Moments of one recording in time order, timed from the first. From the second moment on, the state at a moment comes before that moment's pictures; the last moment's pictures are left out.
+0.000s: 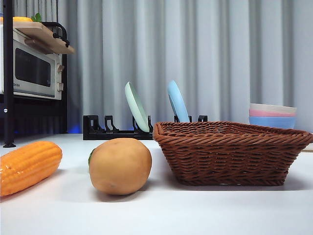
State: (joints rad) left arm 0.13 0.00 0.04 -0.24 0.11 -0.16; right arm 0.02 0.03 0.02 -0.16 -0.15 0.33
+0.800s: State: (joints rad) left arm 0.13 0.26 0.36 -0.22 0.25 -0.31; right arm 0.02 0.31 0.31 -0.16 -0.16 0.37
